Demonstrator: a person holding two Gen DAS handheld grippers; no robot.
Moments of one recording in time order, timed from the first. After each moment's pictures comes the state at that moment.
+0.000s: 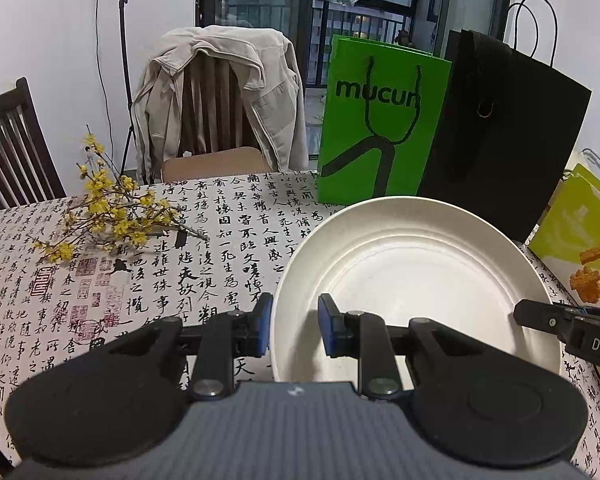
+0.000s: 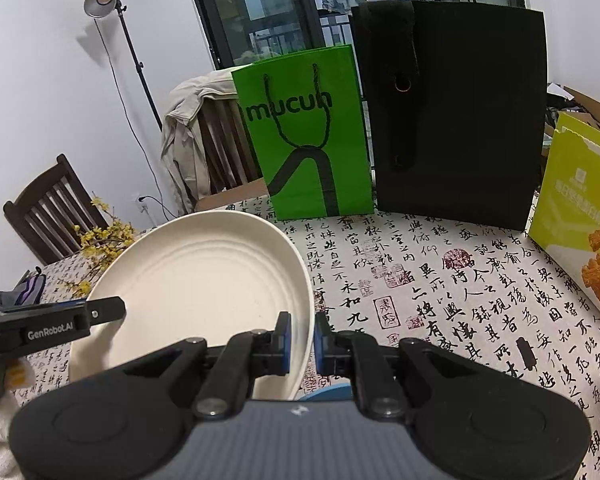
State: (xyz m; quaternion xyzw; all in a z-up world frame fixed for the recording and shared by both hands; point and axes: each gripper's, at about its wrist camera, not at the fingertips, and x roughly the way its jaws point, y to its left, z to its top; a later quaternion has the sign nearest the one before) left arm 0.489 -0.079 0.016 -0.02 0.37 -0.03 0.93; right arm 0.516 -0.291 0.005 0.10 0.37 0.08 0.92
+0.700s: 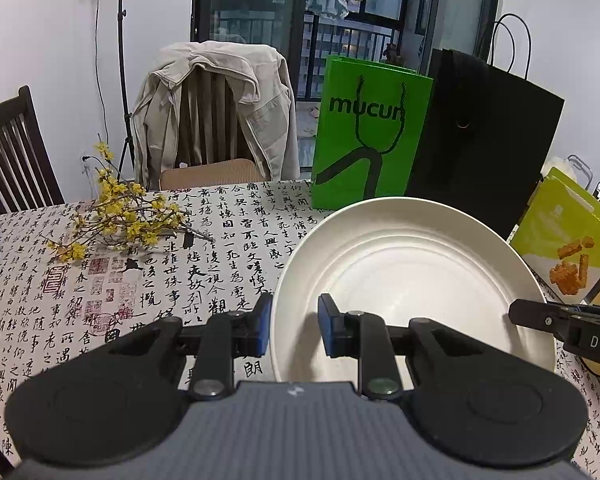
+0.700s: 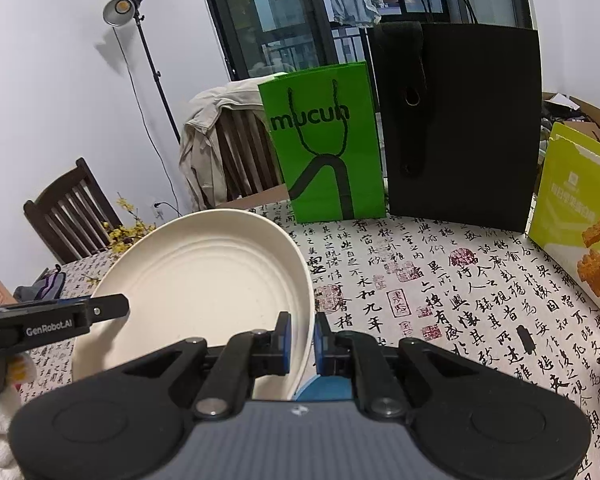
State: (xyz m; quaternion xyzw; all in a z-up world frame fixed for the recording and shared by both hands) left arm 0.446 -0.062 0.031 -0.02 0.35 -0.05 0.94; right arm 0.473 -0.284 0.020 0.10 0.34 0.09 0.93
